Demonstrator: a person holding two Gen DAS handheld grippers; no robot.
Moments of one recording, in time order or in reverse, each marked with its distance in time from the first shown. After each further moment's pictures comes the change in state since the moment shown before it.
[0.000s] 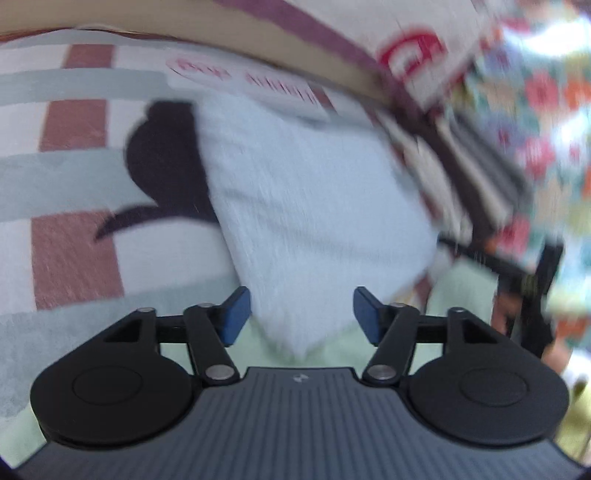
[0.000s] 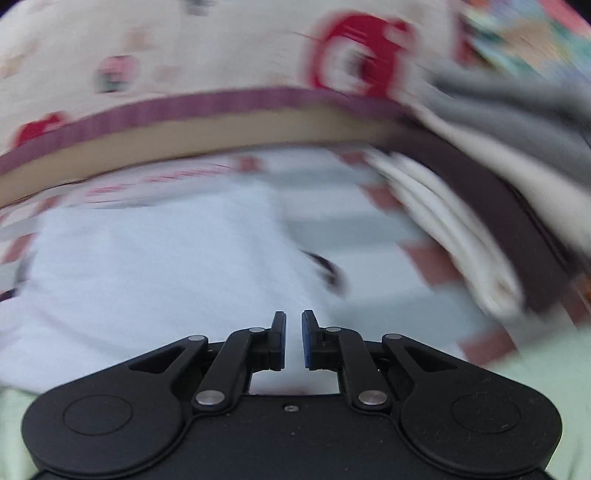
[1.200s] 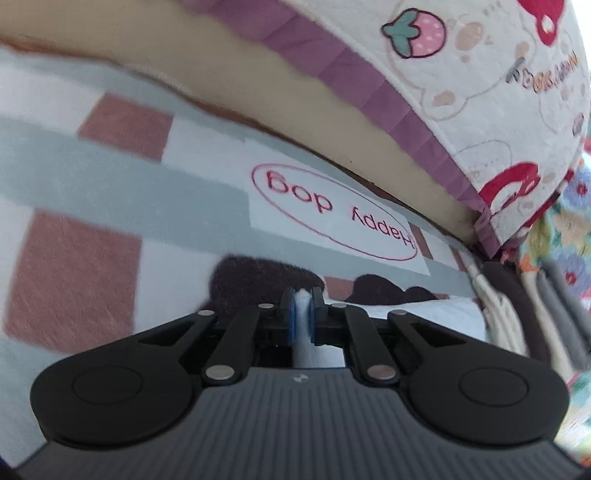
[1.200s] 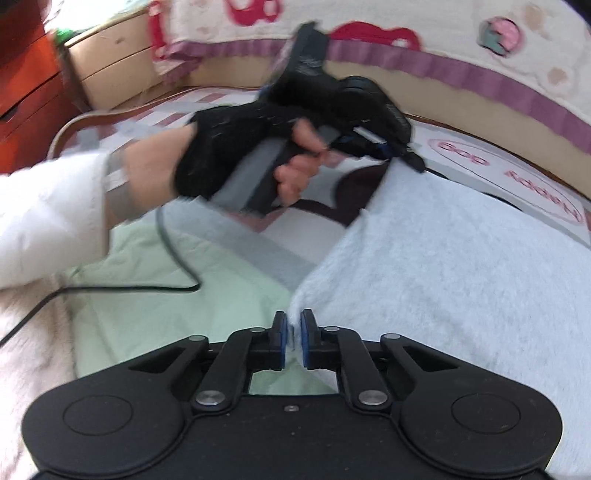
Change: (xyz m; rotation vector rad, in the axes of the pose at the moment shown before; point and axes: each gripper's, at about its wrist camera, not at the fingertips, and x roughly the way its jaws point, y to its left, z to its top) left arm 0.088 0.085 0.108 -0.126 -0.280 0.130; right arm -0.001 0.196 -0.011 -0.543 0.193 0.674
